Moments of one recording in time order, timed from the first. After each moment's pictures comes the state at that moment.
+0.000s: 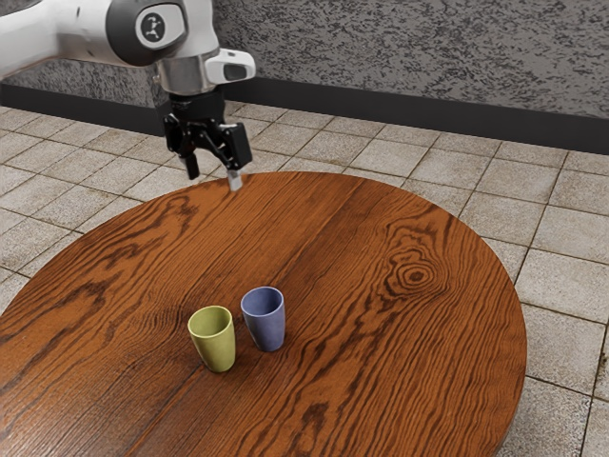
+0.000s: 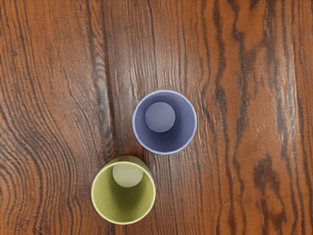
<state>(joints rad) 0.07 0.06 -0.18 -1.56 -0.03 1.56 -0.01</state>
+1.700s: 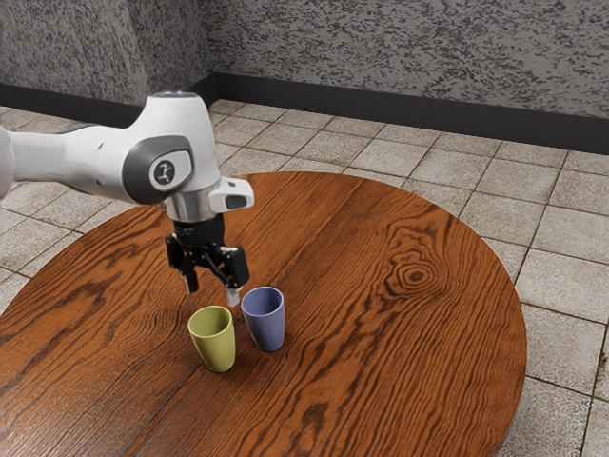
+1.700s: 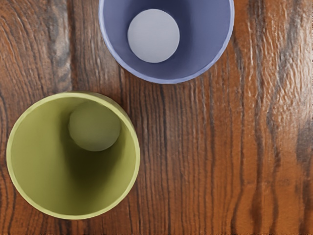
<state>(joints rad) 0.09 -0.05 -0.21 -2.13 -0.11 1.94 -0.02</state>
